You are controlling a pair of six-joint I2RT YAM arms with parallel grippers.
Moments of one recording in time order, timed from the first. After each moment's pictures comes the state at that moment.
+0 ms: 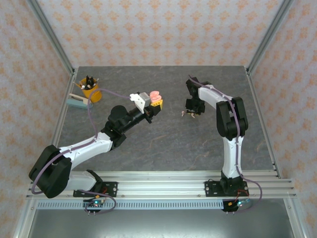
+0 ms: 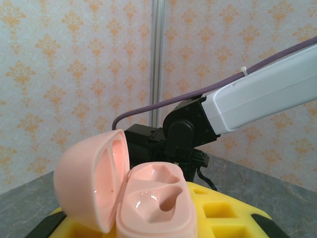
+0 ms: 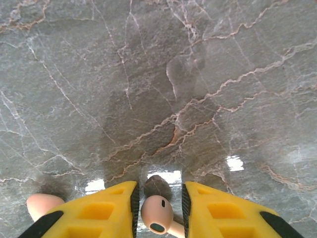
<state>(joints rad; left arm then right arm) -0.60 1.30 0.67 0.75 0.24 -0.07 0.30 2.14 1.61 -0.92 0.01 0.48</state>
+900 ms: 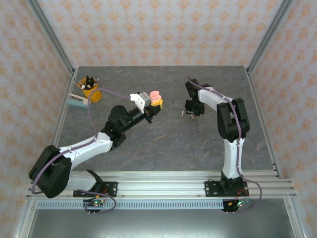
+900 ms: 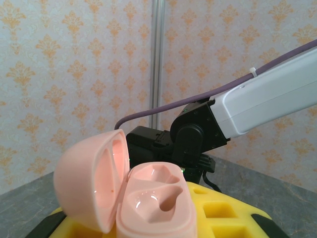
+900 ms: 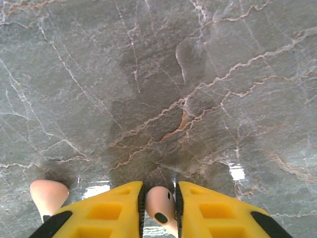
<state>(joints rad) -0.60 1.30 0.67 0.75 0.24 -0.07 0.31 2.10 1.54 -0.87 0.02 0.48</state>
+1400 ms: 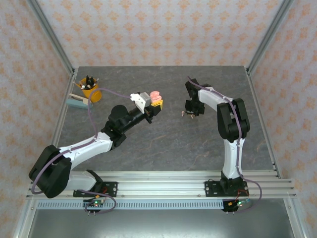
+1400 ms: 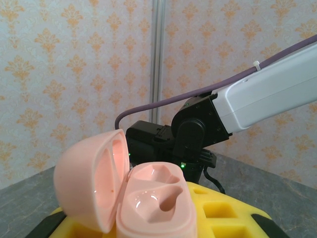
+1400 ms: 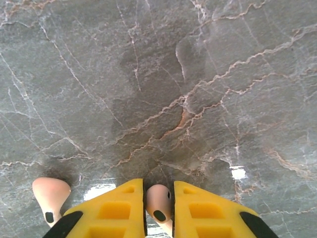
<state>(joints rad) -0.60 1.30 0.68 0.72 0.24 -0.07 0.31 2.09 1.54 -0.86 0.02 0.49</state>
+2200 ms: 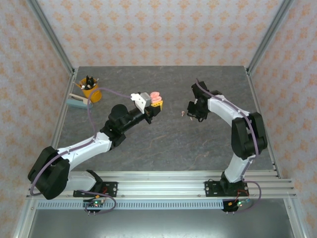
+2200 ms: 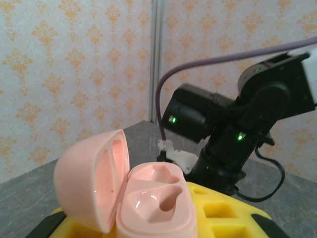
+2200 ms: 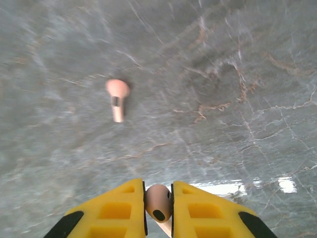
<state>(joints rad) -0.60 1.28 0.69 0.66 0.24 -0.06 0.32 1.73 1.26 -0.74 -0.11 0.59</state>
